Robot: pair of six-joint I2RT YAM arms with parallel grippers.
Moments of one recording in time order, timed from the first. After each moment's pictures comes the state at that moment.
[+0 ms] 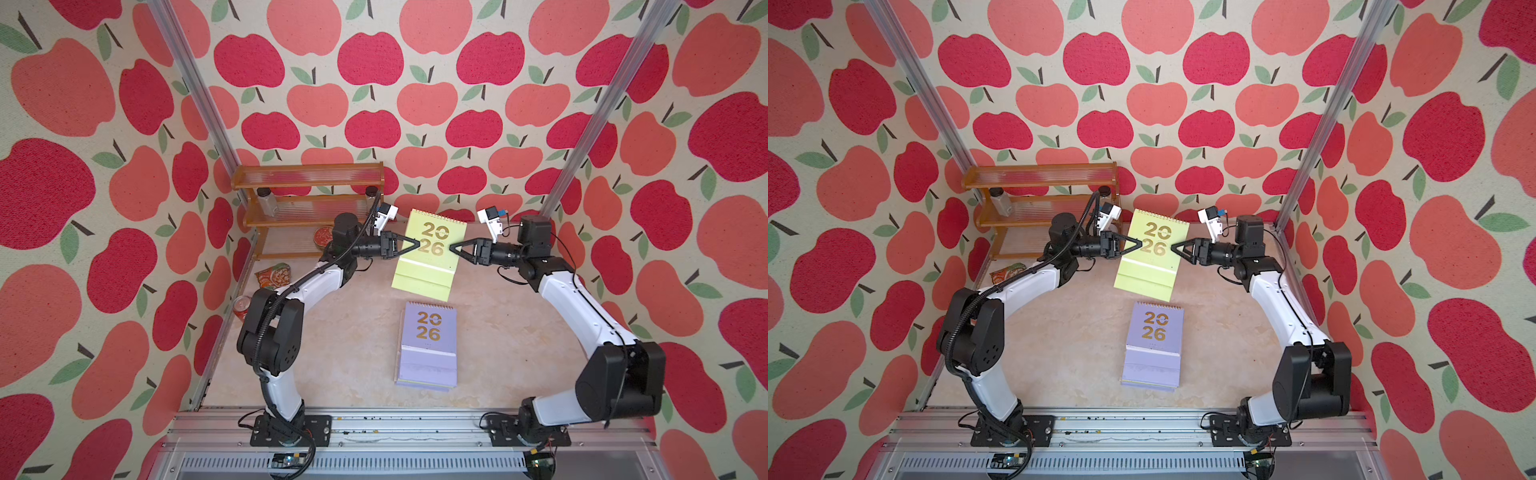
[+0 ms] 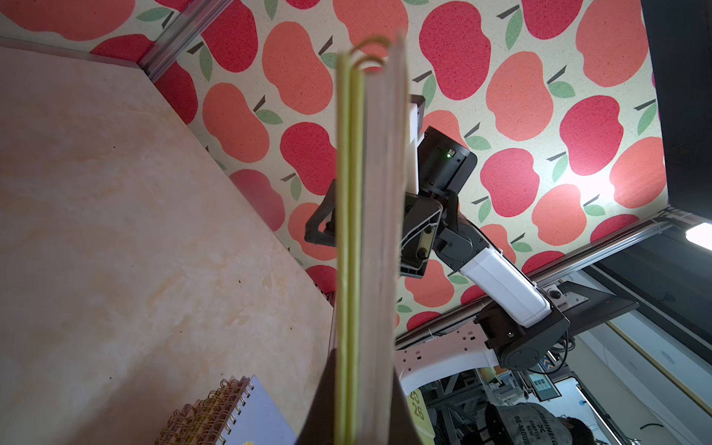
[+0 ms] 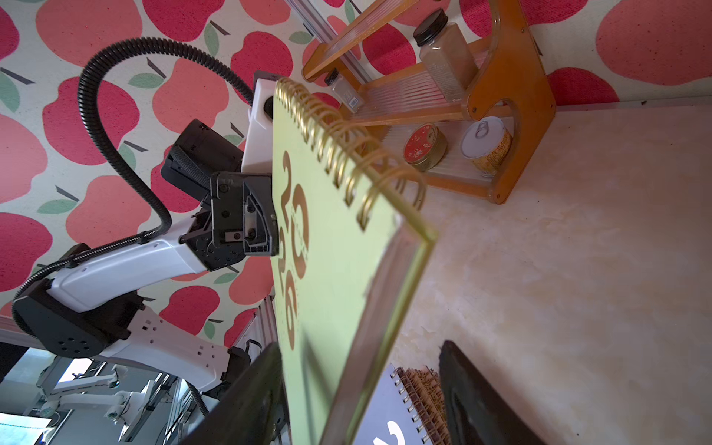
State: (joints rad) left arm -0.40 1.81 1.31 0.54 1.16 -0.99; right arm 0.18 1.45 1.20 -0.18 -1.04 0.36
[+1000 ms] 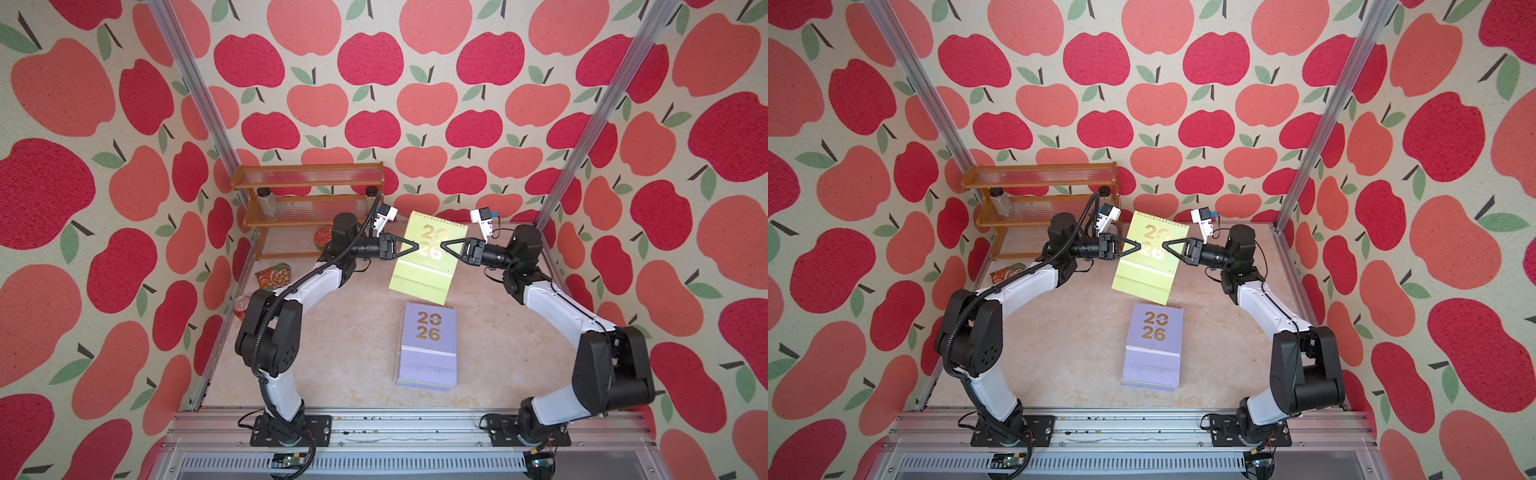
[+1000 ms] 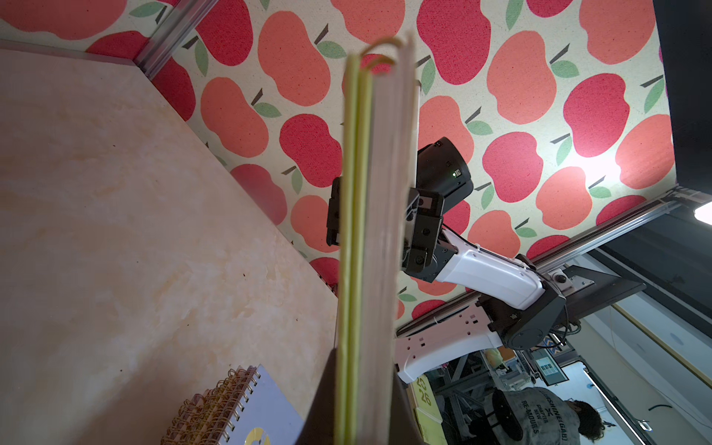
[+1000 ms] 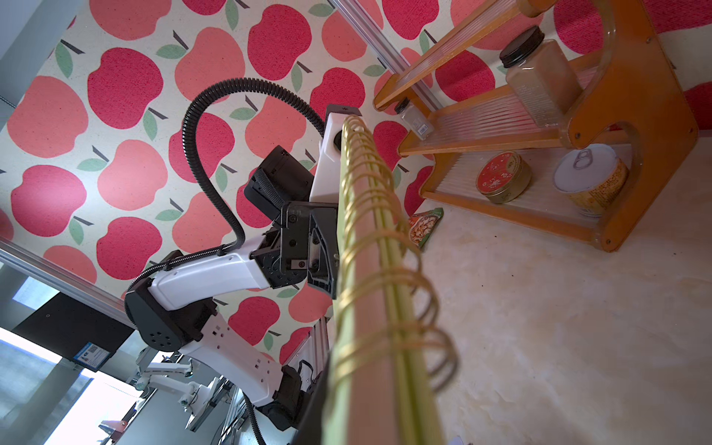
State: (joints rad) left arm -0.40 1.80 1.30 0.51 1.18 -0.92; right arm 0.26 1.50 1.01 0.50 -1.11 0.81
